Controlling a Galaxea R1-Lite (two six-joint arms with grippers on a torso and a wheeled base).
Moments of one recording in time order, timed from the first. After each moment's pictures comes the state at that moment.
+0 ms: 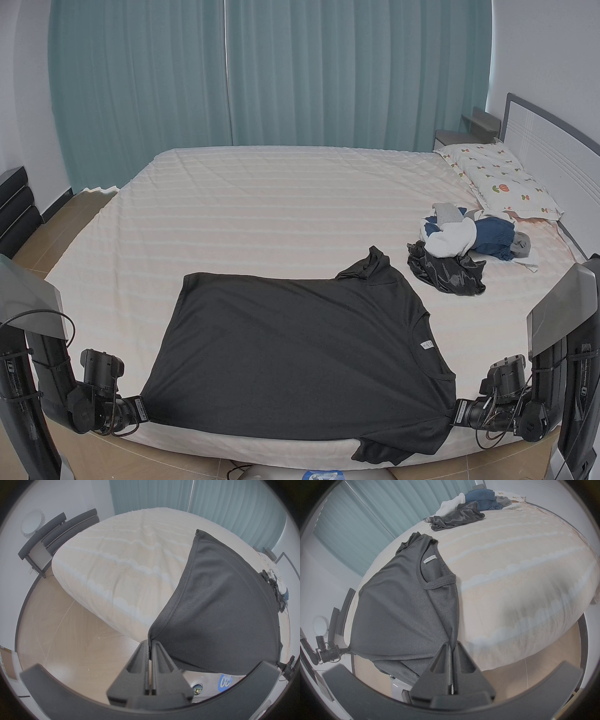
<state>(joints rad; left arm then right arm) 0.01 2.18 -0.15 -0.98 0.16 -0.39 0.21 2.36 -0.02 -1.44 0.04 0.53</state>
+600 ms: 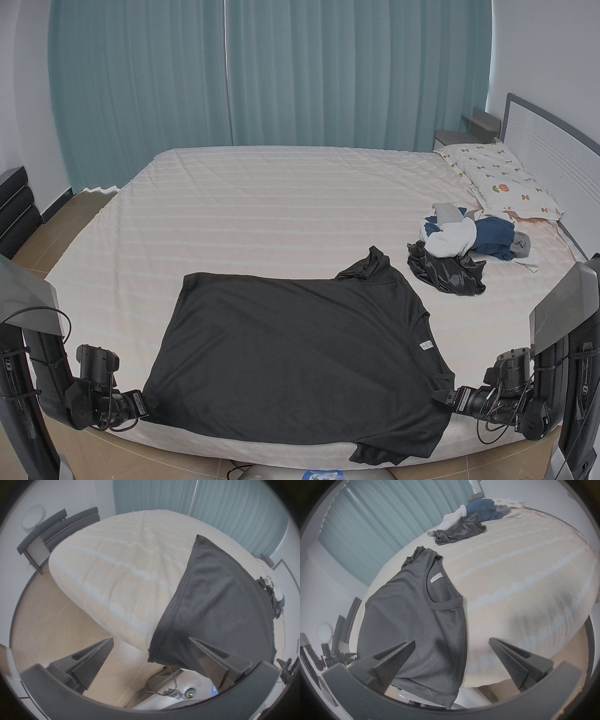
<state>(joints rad) 0.04 2.18 -0.17 -0.99 0.09 -0.40 0.20 2.36 -0.02 -1.55 0.04 0.56</state>
